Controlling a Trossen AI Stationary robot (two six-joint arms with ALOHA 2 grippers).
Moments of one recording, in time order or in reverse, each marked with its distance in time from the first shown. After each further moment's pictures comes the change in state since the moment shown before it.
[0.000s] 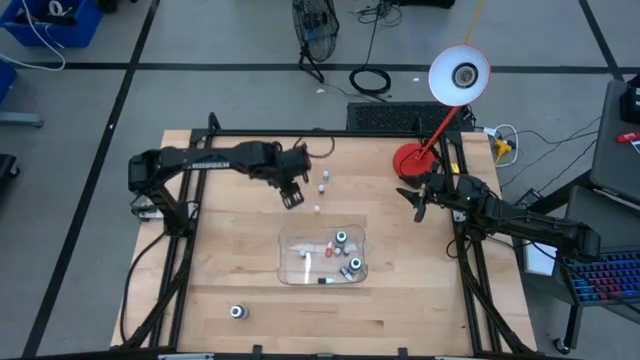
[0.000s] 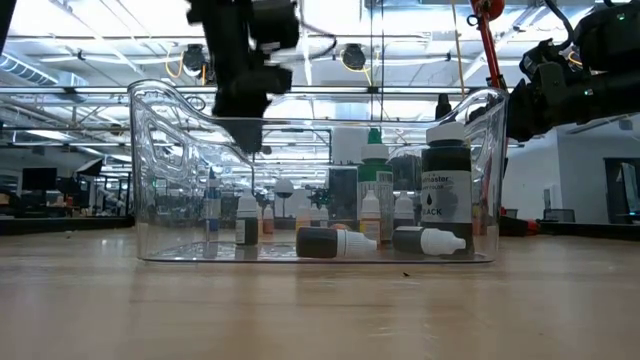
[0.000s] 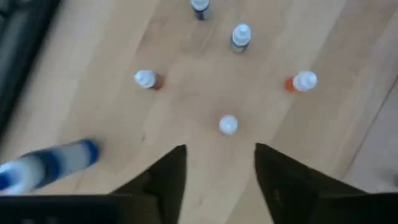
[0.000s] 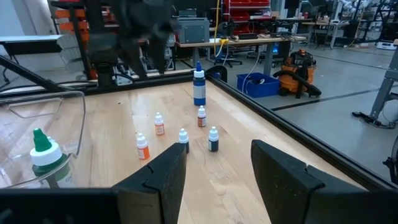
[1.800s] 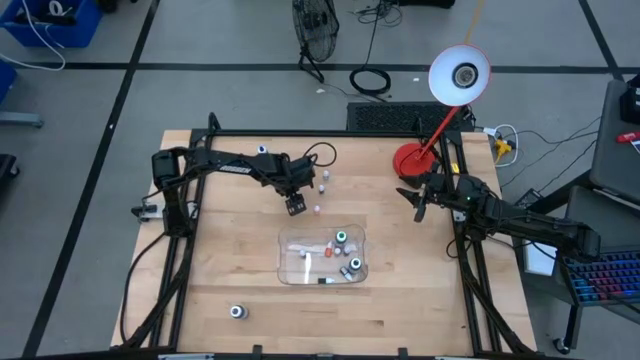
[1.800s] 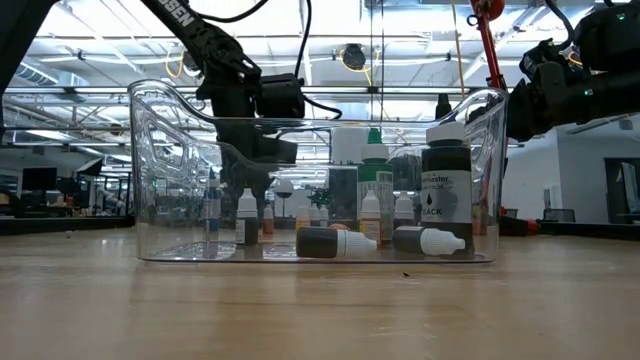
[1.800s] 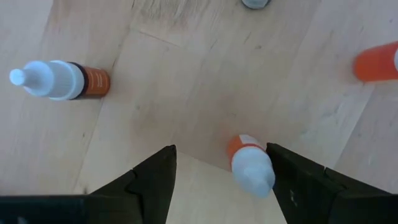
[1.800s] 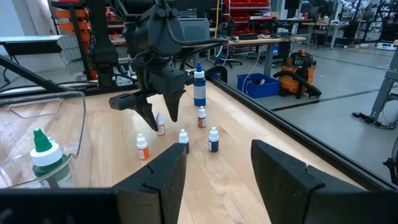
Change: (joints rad) left arm 0.082 0.186 -0.219 0.367 0.097 0.142; right arm 0.000 0.000 0.000 0.002 0.000 0.000
